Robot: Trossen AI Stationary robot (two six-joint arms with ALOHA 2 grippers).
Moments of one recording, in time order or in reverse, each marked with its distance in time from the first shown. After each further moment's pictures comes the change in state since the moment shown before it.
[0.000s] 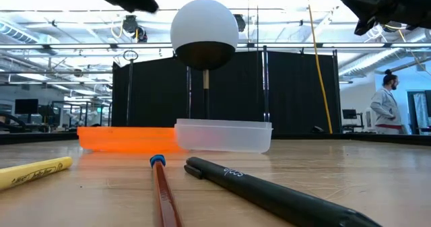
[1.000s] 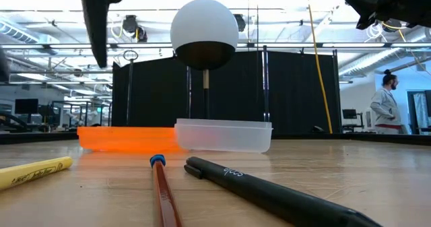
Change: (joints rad) left arm -0.155 0.463 0.436 -0.414 0.169 0.496; right arm 0.000 0.000 0.000 0.034 0.000 -0.115
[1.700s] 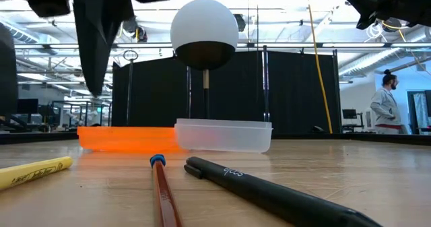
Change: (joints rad) left arm 0.041 0.000 -0.041 0.002 0.095 0.321; right arm 0.000 0.000 0.000 0.017 -0.001 0.019
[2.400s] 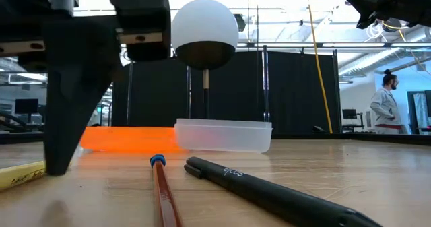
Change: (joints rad) left arm 0.038 0.055 -0.100 0.150 0.179 0.042; right arm 0.000 0.000 0.000 -0.003 0.001 -0.022
